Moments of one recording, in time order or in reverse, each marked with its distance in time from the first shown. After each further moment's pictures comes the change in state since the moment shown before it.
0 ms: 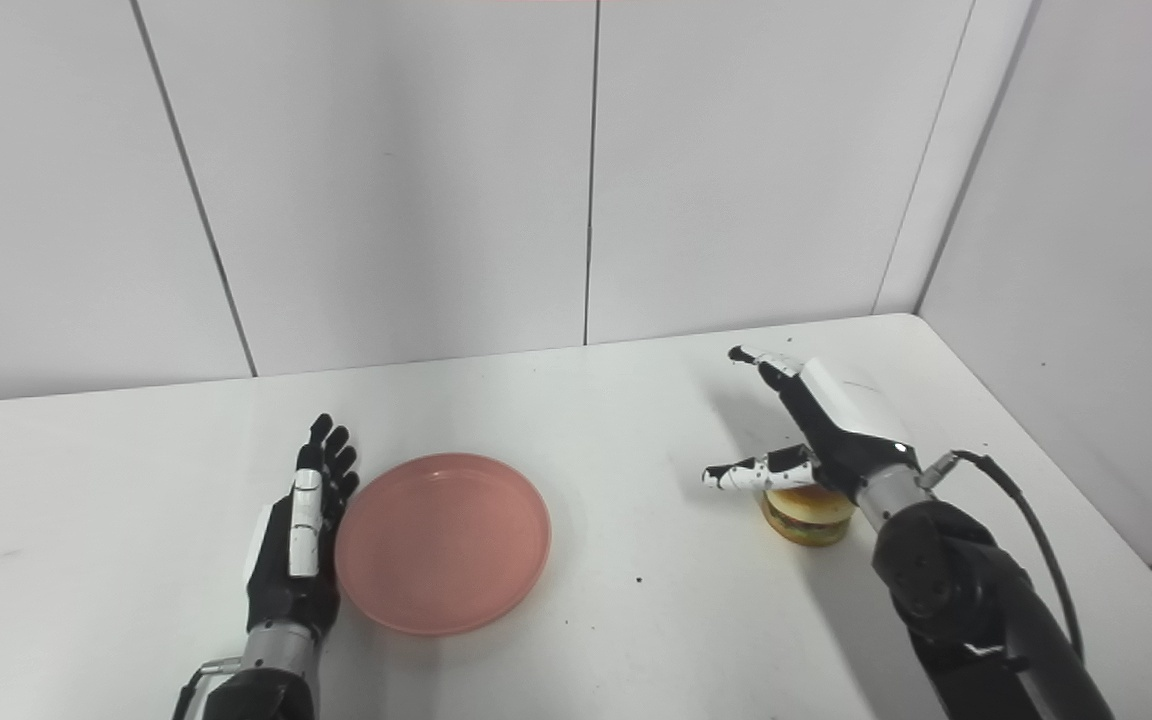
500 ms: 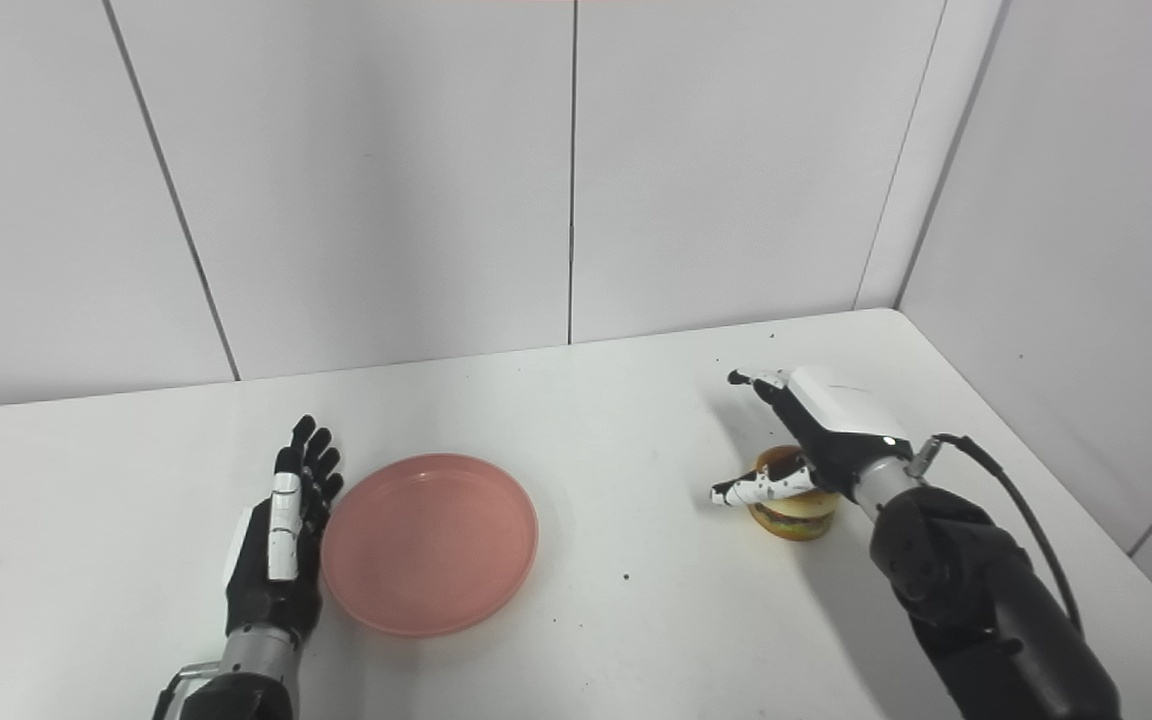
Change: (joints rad) left arm -0.002 0.016 0.006 0.001 -0.028 0.000 -0.026; right arm -0.001 -0.064 0.023 0.000 -0.055 0.048 0.083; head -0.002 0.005
